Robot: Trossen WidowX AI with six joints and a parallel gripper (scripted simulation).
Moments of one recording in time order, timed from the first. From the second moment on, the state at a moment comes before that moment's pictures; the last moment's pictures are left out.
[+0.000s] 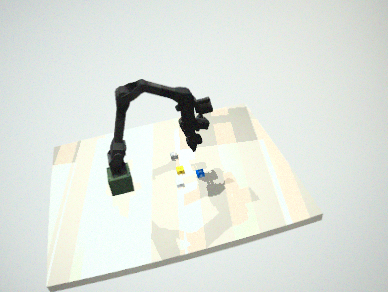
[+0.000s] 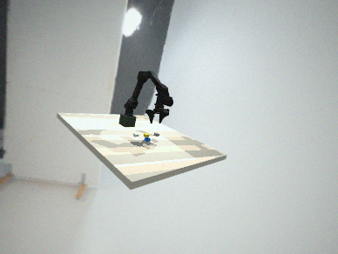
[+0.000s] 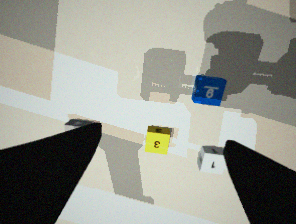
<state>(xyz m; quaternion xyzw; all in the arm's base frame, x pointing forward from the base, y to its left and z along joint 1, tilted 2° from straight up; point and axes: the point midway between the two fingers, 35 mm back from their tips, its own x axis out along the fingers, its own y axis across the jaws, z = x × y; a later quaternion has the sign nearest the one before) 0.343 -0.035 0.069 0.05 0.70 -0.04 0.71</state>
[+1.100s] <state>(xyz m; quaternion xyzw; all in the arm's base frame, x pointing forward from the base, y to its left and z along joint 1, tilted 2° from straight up) 0.303 -0.104 0.068 0.05 0.71 -0.04 0.70</state>
